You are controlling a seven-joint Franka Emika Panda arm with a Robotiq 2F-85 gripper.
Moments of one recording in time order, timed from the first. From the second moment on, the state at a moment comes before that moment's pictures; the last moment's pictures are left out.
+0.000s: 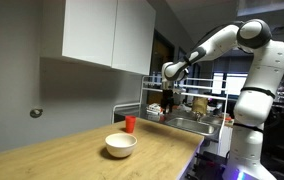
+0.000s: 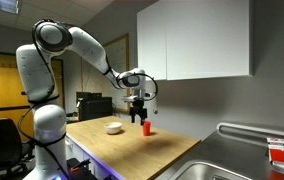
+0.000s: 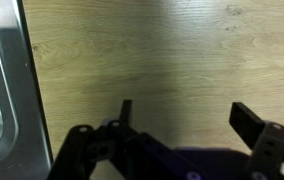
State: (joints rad) arm -0.11 -0.19 -0.13 -2.40 -0.09 2.12 -0.09
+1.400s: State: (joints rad) arm -0.06 0.18 -0.07 -2.01 0.04 2.18 -0.07
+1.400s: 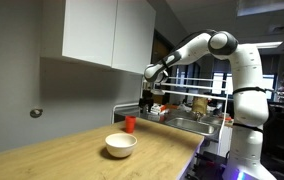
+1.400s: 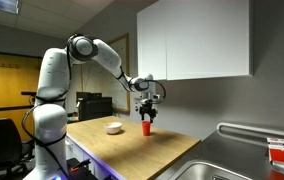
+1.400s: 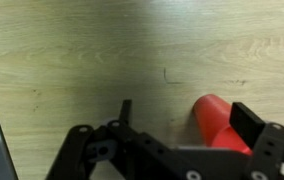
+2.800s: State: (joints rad) arm -0.06 0.56 -0.04 -1.58 0.07 1.97 -0.07
